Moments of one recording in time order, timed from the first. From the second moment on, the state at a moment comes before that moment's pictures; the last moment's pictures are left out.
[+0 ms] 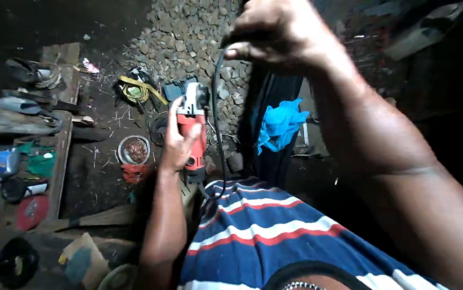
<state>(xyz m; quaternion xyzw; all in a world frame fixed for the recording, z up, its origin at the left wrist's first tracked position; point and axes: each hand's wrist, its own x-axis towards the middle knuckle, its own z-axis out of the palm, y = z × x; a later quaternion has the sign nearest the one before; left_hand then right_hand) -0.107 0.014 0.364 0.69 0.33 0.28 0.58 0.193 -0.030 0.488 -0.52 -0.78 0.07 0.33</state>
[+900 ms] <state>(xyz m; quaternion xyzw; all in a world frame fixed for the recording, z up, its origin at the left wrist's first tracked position) -0.145 0.280 0.355 0.58 0.41 0.66 0.24 0.061 -0.042 0.329 -0.61 -0.71 0.28 0.18</state>
